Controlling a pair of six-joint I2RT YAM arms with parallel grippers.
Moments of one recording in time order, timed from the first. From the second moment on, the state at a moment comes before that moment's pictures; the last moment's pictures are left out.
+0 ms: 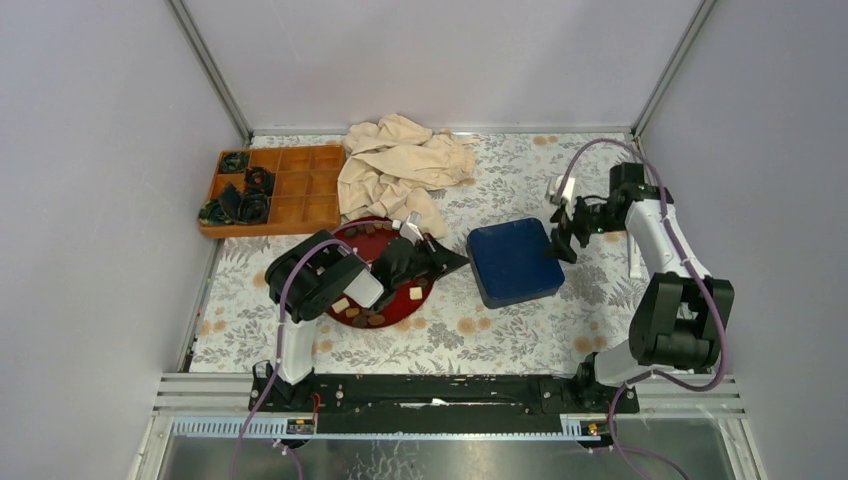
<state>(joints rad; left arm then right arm) -0.69 1.99 0.64 1.10 0.22 -1.26 -0.12 1.47 1.10 -0.98 -0.87 -1.39</state>
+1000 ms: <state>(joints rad) -0.67 2.04 0.72 1.11 0.26 -1.24 -0.15 1.80 1.12 -0.68 -0.76 -0.36</state>
